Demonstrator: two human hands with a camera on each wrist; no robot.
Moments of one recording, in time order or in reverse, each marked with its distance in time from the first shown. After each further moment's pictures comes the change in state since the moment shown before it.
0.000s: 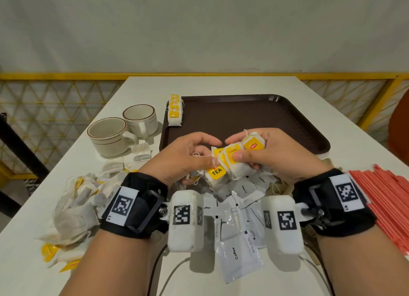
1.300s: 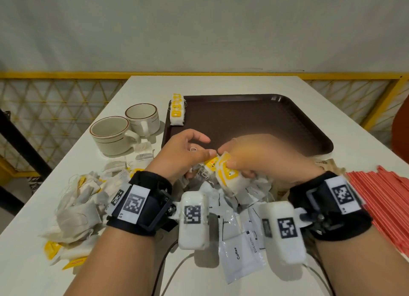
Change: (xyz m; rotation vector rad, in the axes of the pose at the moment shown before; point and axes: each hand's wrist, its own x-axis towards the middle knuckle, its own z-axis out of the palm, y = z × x) left_hand 0.009 -0.010 -0.003 0.116 0.265 -0.020; right_hand 0.001 0.002 0.012 0.056 -0.096 0.053
